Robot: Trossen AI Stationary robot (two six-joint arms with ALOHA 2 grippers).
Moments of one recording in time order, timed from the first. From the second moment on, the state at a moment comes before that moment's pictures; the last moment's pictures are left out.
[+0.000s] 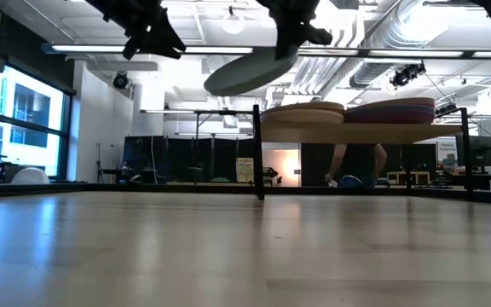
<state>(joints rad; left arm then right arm) 0.45 1.01 0.96 -0.37 -0.09 -0.24 -0.35 1.90 2.20 -1.38 0.08 0.55</state>
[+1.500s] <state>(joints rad) 0.48 1.01 0.96 -0.39 -0.17 -0.39 -0.98 1.89 1.99 -1.42 -0.59 -0.09</state>
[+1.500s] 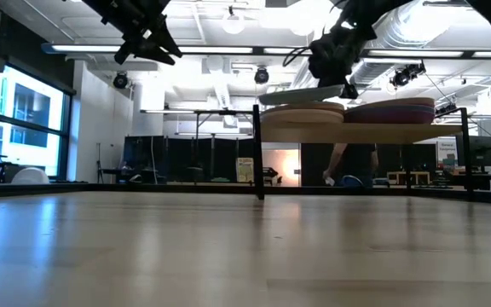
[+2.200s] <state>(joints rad) 0.48 1.01 0.96 -0.39 -0.17 -0.39 -0.94 1.89 1.95 -1.37 -0.37 -0.05</state>
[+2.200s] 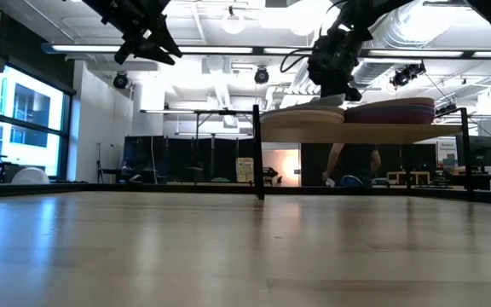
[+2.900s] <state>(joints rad) 0.48 1.01 0.96 -0.39 -0.17 -0.39 -0.93 1.89 1.95 -1.36 -0.31 -0.09</state>
